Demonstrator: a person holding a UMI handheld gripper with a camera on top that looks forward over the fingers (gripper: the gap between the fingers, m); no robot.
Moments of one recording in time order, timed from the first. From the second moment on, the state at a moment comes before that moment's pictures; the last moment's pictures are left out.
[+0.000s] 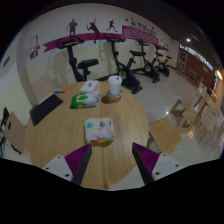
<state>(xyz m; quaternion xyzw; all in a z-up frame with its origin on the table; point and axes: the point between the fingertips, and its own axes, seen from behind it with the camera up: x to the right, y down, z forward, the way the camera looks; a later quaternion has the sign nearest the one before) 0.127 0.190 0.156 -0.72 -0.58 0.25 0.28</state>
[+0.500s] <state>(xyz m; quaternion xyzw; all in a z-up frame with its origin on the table) 0.224 0.169 0.210 -0.71 -0.57 0.24 0.32</state>
